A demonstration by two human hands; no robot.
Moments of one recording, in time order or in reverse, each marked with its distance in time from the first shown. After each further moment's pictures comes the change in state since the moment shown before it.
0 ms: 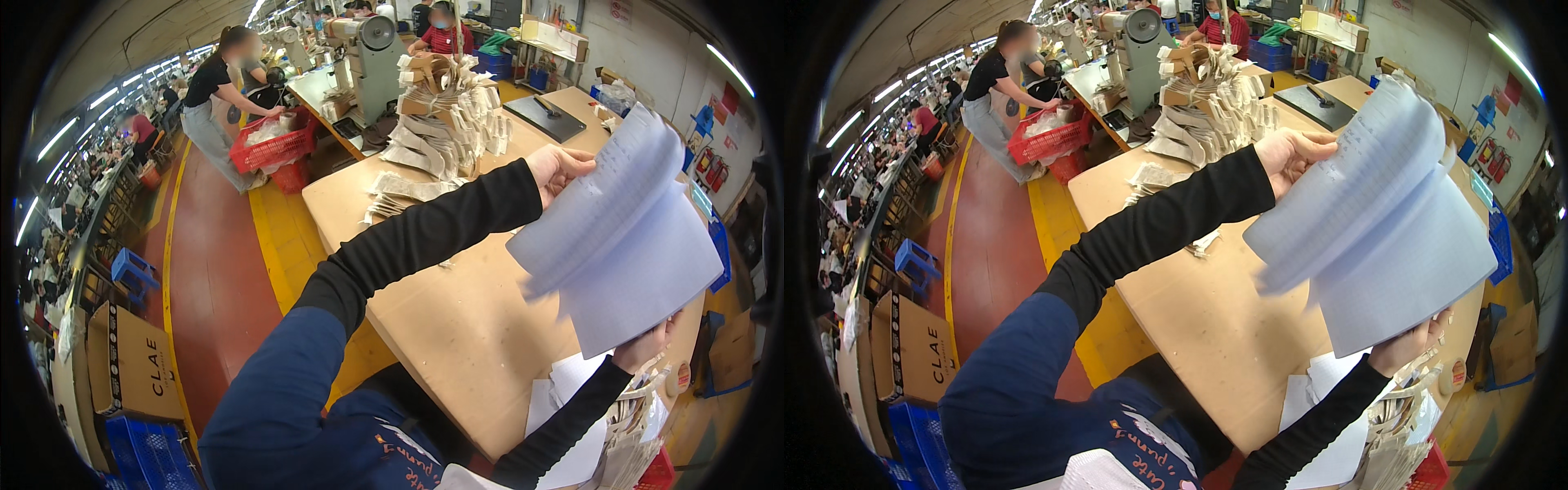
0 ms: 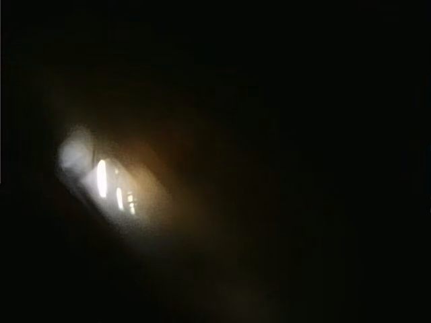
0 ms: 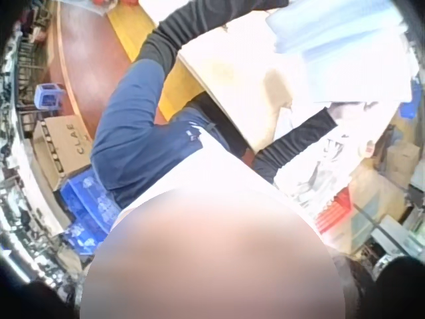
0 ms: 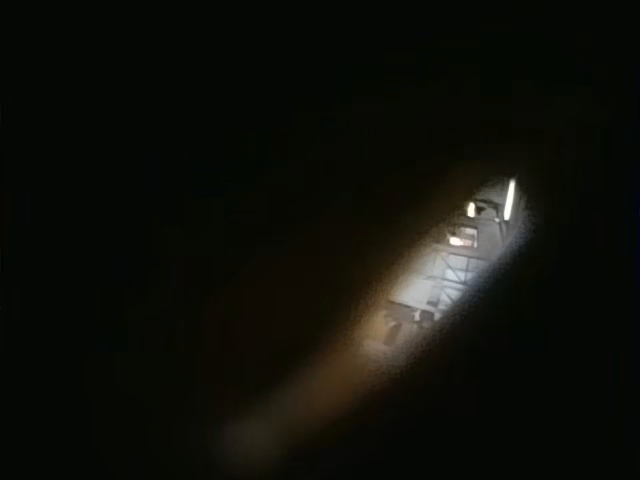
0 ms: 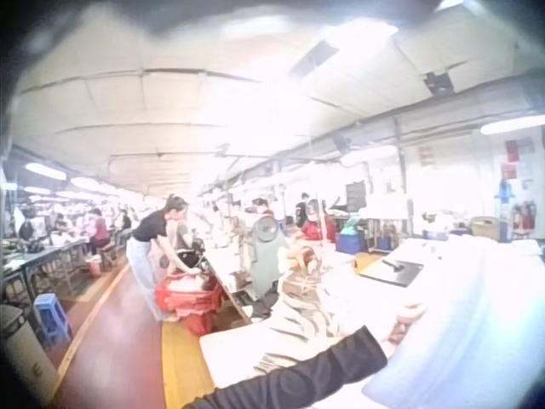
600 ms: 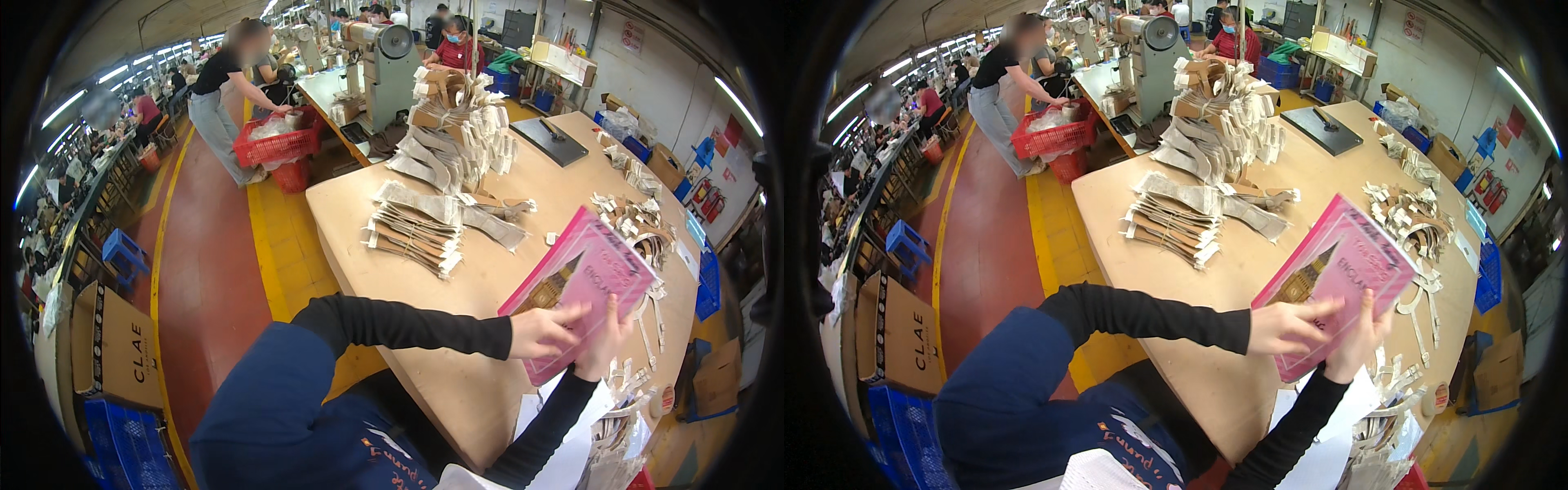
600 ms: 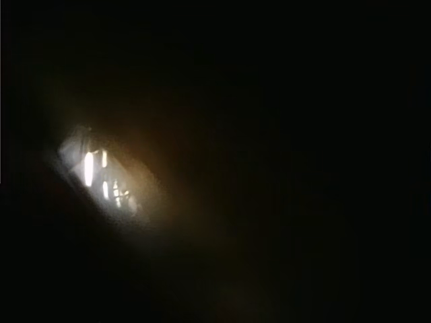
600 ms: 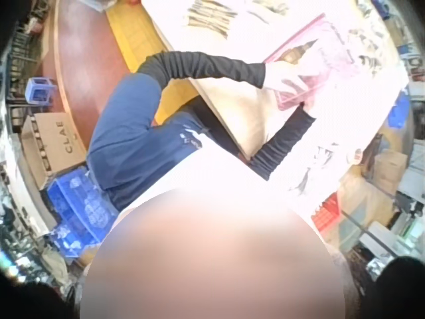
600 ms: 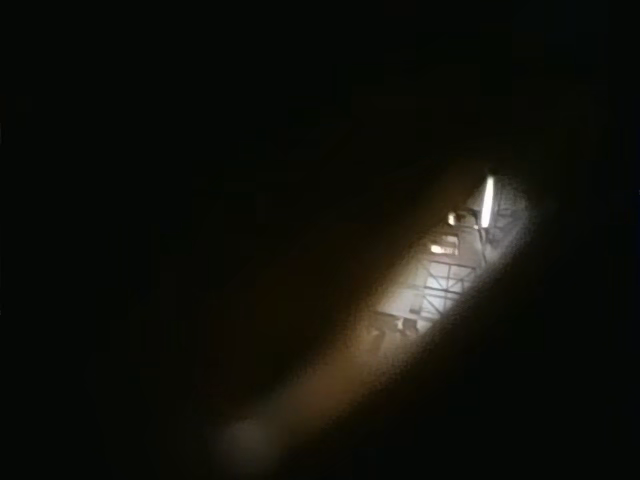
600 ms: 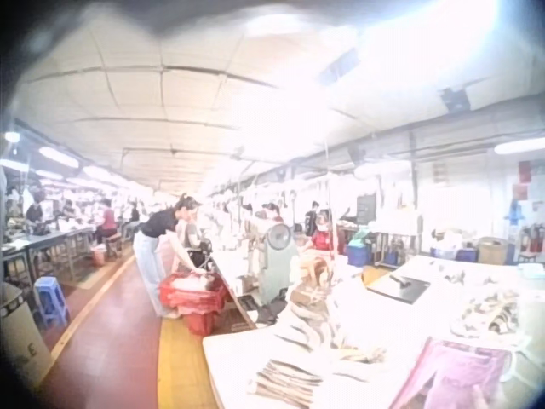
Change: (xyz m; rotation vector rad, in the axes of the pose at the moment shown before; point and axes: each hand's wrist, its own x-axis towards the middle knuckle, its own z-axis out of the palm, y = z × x) left_hand -0.061 -0.169 -0.040 1.336 -0.354 0.623; right_hand -0.043 0.004 0.064 0.042 -0.242 0.218
